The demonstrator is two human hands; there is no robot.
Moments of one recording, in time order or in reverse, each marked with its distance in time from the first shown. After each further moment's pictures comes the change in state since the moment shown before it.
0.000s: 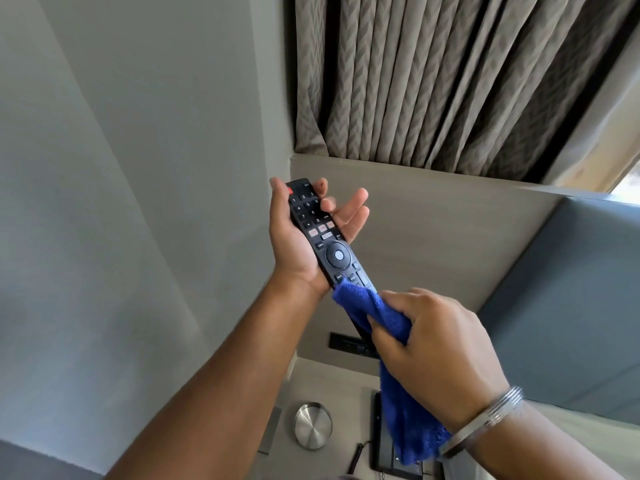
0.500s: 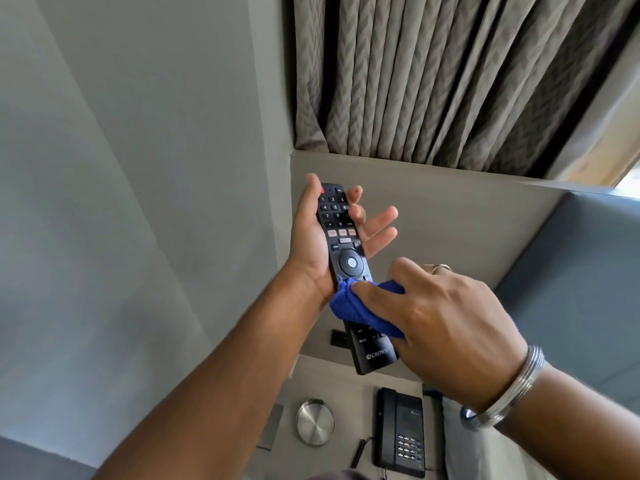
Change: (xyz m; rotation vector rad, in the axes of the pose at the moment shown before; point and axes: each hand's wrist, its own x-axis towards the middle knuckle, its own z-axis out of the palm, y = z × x) left_hand -0.001 -0.003 0.009 0.071 -0.034 -0.300; right_hand 0.014 0.005 -0.017 -0.469 -0.018 -0.409
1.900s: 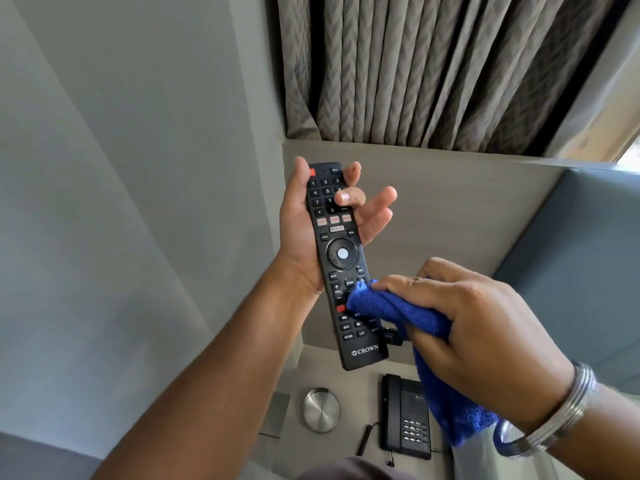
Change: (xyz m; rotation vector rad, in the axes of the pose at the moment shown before) left_hand -0.008 0.001 0.005 -0.055 -0.199 -0.048; right_hand -0.030 0.010 -0.007 0.509 0.039 0.155
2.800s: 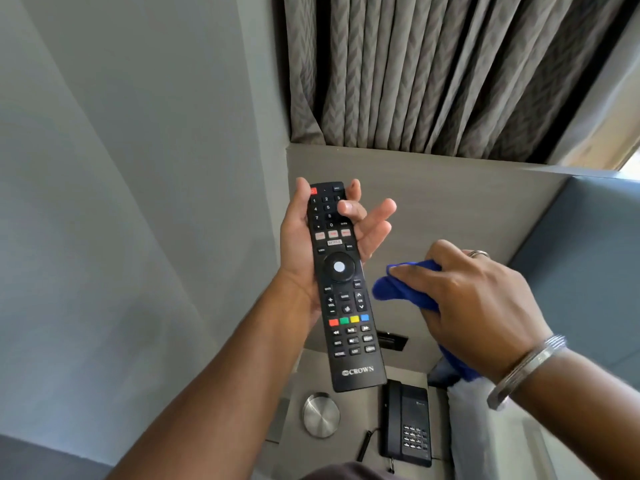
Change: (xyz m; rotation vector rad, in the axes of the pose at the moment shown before) left_hand -0.009 -0.004 -0.007 -0.171 0.019 -0.038; right_hand 0.021 0.024 0.015 -0.399 0.096 0.035
